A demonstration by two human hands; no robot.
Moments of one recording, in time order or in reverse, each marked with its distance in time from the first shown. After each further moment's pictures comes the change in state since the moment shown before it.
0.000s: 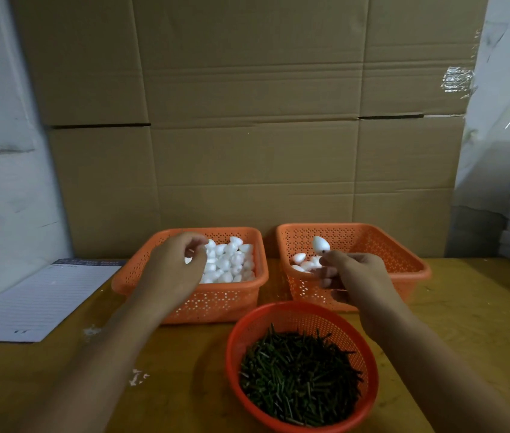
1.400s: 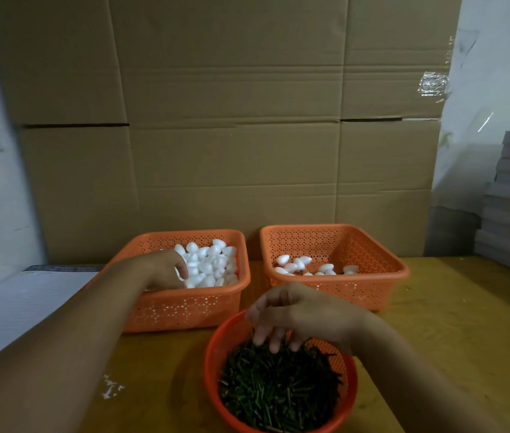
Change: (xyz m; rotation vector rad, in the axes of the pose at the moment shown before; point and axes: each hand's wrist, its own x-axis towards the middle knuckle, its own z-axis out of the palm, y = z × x) left_hand 0.064 -0.032 0.011 0.542 -0.799 -0.240; right_hand -0.022 -0.009 0.013 -0.486 -0.808 0.059
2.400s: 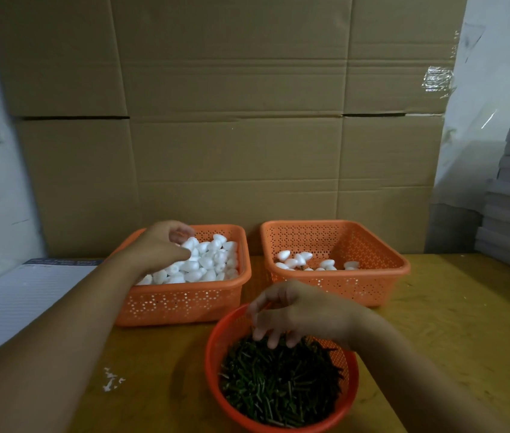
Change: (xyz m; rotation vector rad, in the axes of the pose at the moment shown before) left_hand -0.006 0.003 -0.001 -0.686 0.373 0.146; right_hand 0.008 0.009 0.000 -0.071 -0.003 -0.010
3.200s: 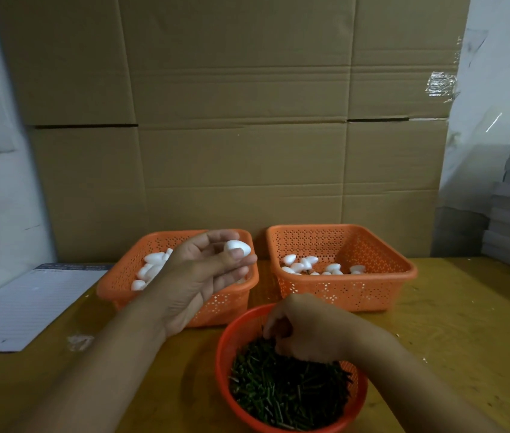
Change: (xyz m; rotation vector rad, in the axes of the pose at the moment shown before) left_hand -0.088 0.051 0.036 -1.078 -0.230 0.074; right_hand 0.007 0.011 0.006 -0.648 0.140 -0.121
